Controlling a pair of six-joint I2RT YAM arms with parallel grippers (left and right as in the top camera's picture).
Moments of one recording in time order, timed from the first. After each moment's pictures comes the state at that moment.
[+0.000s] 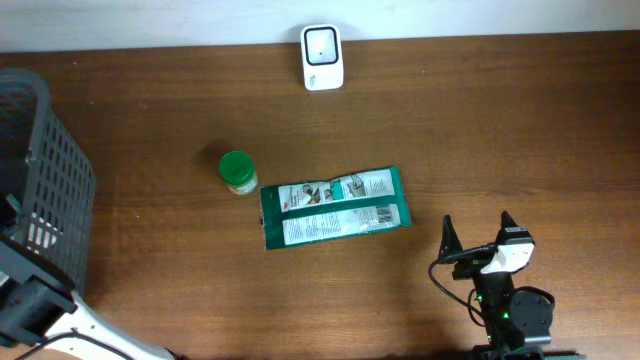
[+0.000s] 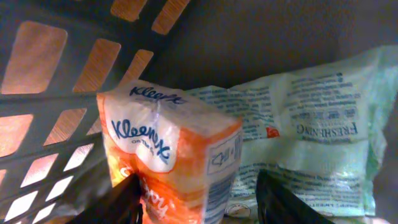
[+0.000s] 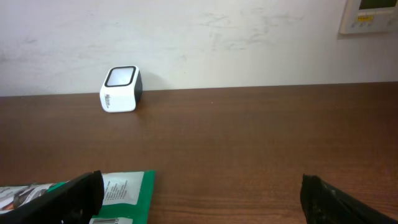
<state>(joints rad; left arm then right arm) 0.83 2.20 1.80 -0.88 -0.30 0.17 0.01 0.01 0.01 -0.07 -0.05 0.08</state>
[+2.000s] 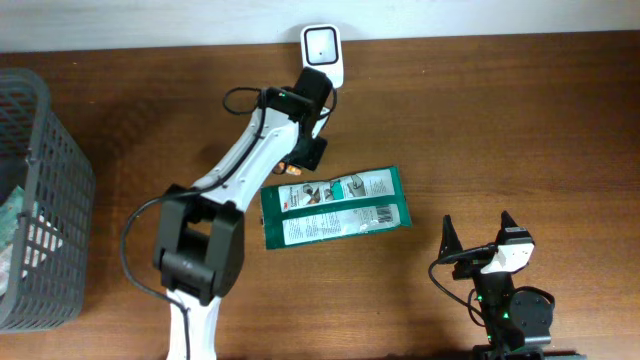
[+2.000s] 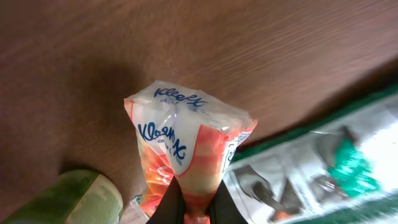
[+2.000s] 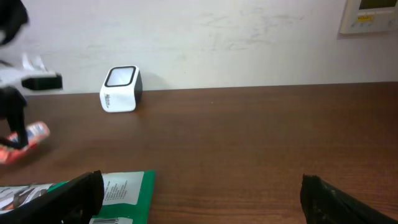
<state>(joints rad) -0.46 2.18 1.83 -1.05 -0.11 0.00 0.01 0.01 0.01 -0.07 -0.05 0.08</state>
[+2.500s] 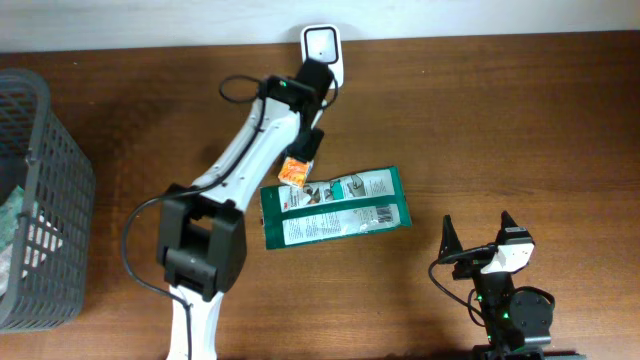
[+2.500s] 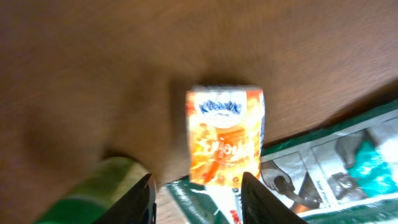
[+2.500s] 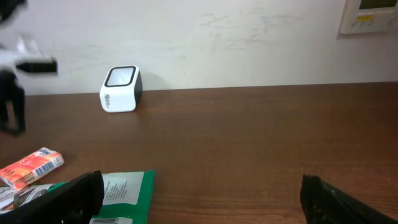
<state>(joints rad) -0.46 2.20 1.98 -1.18 -0.19 -0.01 0.01 0.01 0.01 -0.07 -0.05 0.08</state>
